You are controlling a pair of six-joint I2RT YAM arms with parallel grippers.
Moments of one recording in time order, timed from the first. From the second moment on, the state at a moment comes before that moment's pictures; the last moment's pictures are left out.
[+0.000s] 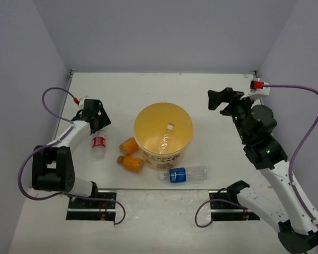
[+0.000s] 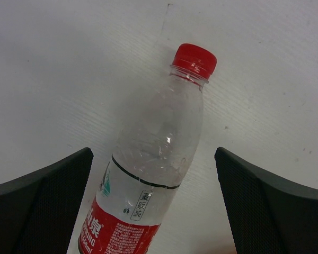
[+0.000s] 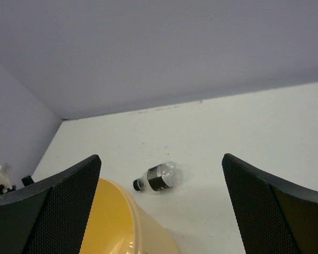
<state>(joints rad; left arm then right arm) -0.05 1.44 0.85 -0.36 -0.33 -0.52 0.45 0.82 1.06 -0.23 0.27 0.38</state>
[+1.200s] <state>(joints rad) -0.05 1.41 0.90 -0.46 -0.43 -0.57 0.20 0.97 0.72 -0.37 0.24 0.62</state>
